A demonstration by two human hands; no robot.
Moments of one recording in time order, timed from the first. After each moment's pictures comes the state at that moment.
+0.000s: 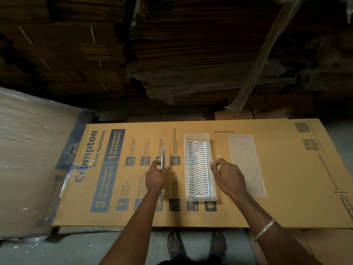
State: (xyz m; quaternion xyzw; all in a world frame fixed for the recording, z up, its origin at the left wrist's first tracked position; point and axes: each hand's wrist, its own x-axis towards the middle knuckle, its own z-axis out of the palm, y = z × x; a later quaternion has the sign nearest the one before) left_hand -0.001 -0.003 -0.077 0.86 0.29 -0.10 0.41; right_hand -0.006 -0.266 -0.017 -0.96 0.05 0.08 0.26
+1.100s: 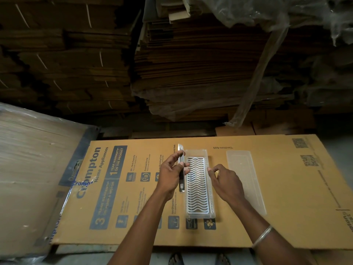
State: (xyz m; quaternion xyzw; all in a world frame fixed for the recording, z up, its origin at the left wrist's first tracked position) left_hand 0.024 -0.062 0.042 0.64 0.15 -0.07 0.75; right_hand 0.023 -0.269 0.000 -0.96 0.05 0.04 0.28
